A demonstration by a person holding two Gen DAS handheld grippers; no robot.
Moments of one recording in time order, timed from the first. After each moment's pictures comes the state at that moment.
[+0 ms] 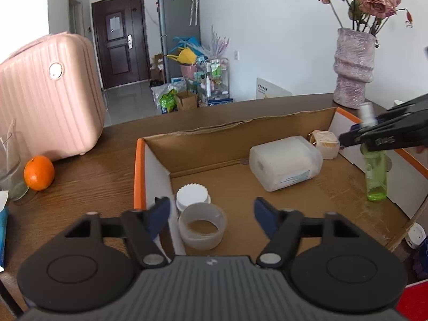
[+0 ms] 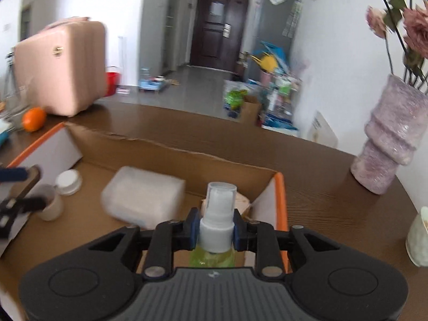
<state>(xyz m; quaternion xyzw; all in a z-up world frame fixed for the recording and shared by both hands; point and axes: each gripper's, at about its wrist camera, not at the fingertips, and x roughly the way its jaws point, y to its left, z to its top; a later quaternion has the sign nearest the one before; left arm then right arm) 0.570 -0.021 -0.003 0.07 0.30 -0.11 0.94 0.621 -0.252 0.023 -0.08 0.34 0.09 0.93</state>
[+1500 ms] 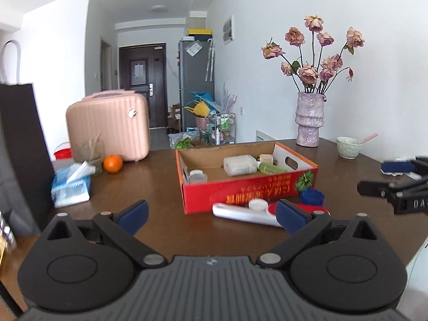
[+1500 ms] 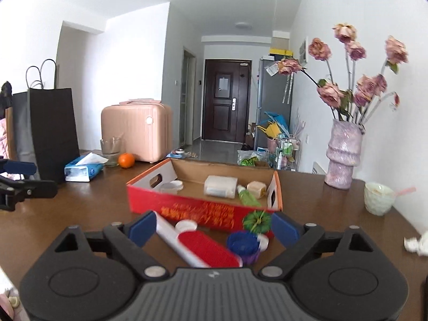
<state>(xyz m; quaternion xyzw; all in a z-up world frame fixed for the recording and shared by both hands) 0.214 0.012 0.070 0.03 0.18 -0.08 0.98 0.246 -0.267 0.069 -0.02 0.17 0.13 0.98</state>
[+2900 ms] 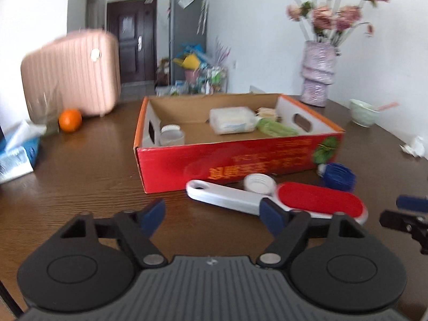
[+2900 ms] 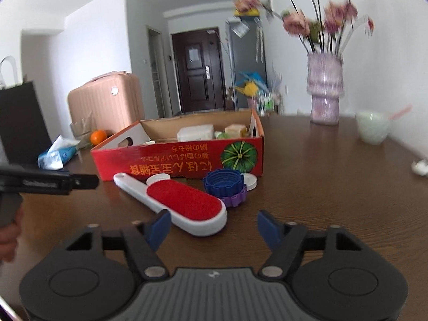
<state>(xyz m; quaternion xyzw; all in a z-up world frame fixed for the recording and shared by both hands) 0.378 -0.027 -0.001 0.01 0.29 -0.10 0.95 0.304 -0.292 -0.010 0.07 0.25 0.09 0.96</state>
